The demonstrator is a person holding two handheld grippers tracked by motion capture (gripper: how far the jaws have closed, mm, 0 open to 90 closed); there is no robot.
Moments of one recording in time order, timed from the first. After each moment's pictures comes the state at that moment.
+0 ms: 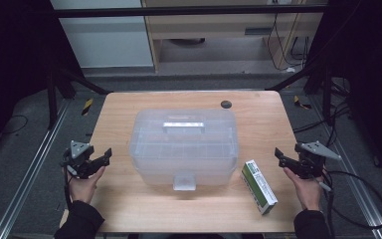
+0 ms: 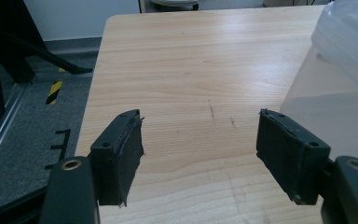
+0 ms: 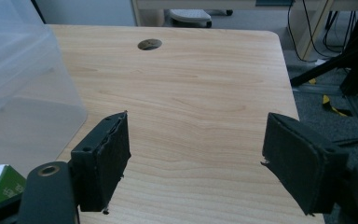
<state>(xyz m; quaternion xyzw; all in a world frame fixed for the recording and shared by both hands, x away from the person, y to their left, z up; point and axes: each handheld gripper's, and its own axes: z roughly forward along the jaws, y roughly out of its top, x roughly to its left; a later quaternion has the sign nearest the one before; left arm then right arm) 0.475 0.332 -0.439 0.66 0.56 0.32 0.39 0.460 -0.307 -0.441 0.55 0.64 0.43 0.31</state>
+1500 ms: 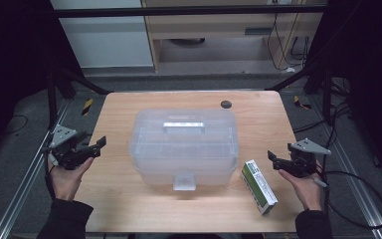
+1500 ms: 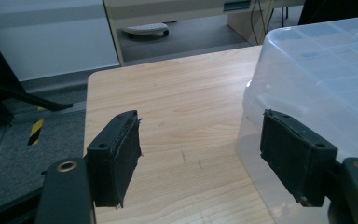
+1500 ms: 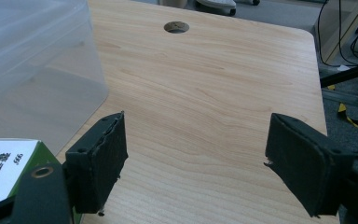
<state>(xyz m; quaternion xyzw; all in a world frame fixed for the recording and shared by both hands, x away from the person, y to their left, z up) 0.463 0.327 -0.357 0.69 0.49 0.32 0.43 0.466 -0.293 -0.437 0.50 0.70 0.41 0.30</state>
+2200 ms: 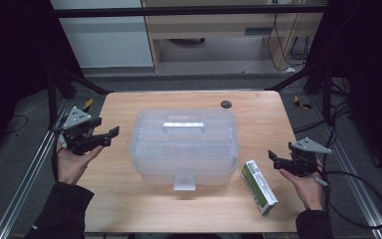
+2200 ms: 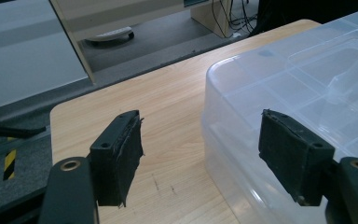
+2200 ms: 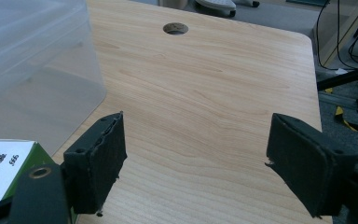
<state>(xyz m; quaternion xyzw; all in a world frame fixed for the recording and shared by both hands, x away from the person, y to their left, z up) 0.485 0.294 -0.317 0.75 0.41 0.29 0.42 0.467 -0.295 -0.435 0.49 0.71 0.41 0.30</state>
